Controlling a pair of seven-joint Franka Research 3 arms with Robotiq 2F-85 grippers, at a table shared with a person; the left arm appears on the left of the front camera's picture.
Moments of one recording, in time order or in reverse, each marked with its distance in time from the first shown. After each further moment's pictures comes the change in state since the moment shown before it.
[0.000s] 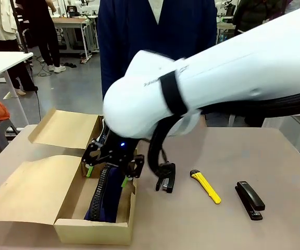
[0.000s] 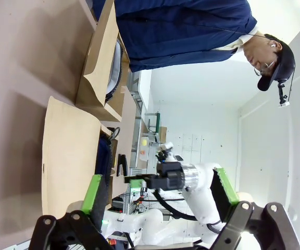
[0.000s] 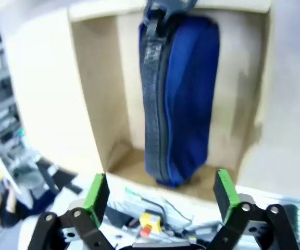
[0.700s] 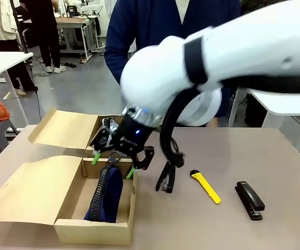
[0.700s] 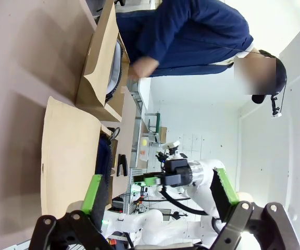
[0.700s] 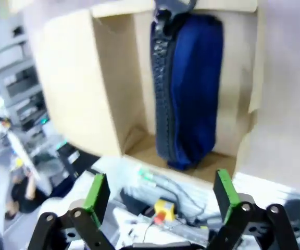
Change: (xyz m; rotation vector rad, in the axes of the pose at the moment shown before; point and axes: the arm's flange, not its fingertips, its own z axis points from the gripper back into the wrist) left arm 0.000 0.000 0.000 0.000 0.000 0.000; right arm 0.013 -0.017 0.033 0.128 0.047 -0.028
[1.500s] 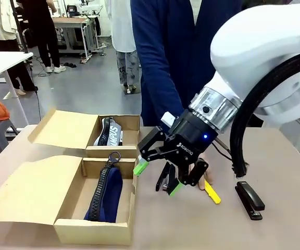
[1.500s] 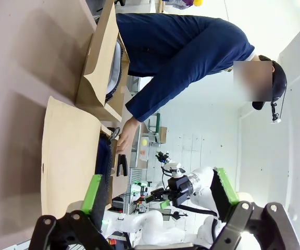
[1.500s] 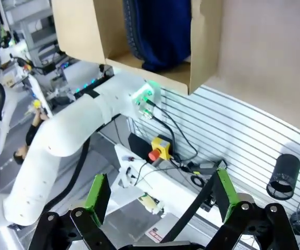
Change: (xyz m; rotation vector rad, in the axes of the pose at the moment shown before) left arm 0.000 0.000 0.000 0.000 0.000 0.000; right arm -0.063 -0.092 0.060 0.129 0.205 0.063
